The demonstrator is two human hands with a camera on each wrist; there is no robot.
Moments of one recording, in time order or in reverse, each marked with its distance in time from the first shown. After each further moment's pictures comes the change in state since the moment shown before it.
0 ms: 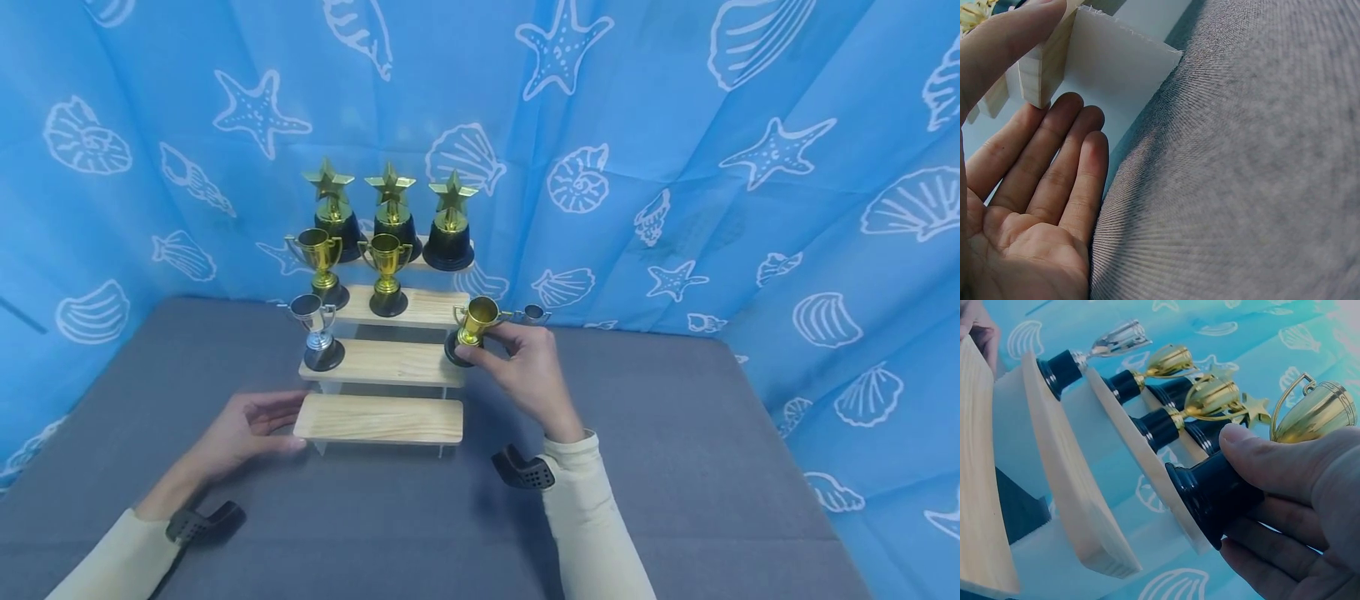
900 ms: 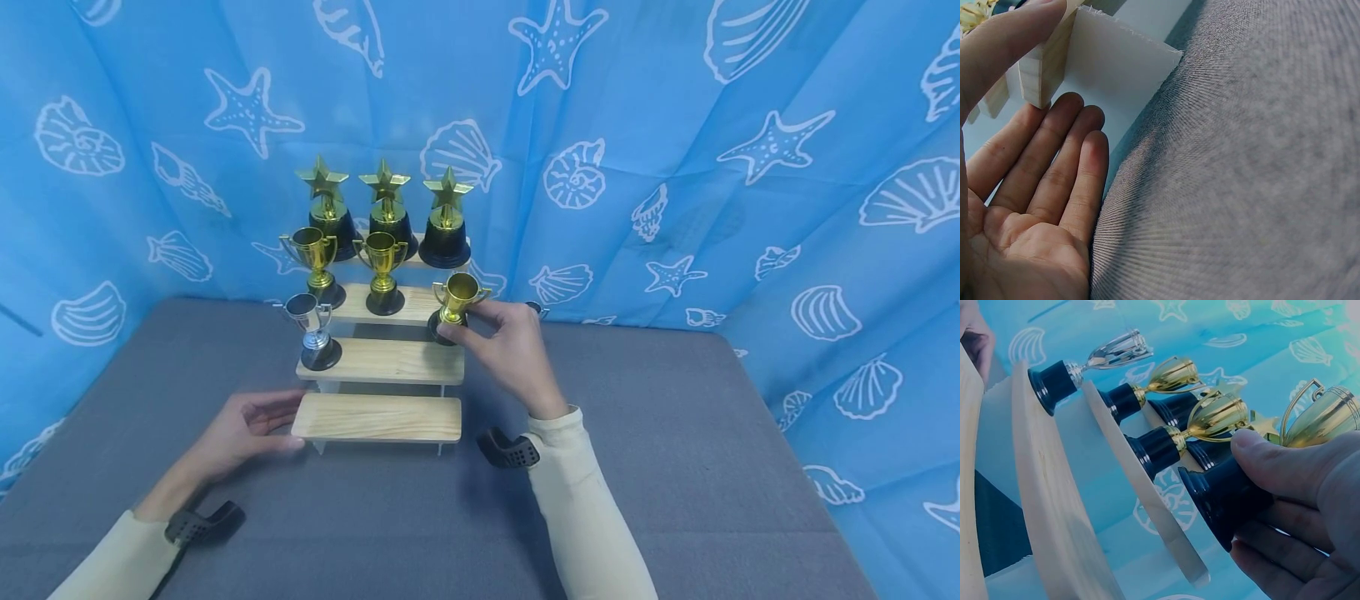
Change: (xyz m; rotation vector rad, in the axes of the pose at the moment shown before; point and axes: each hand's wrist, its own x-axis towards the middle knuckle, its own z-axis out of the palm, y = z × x) left_hand 0.001 0.000 0.001 0.020 -0.007 0.028; right_hand 0.021 -0.013 0.006 -0.010 0.008 -0.033
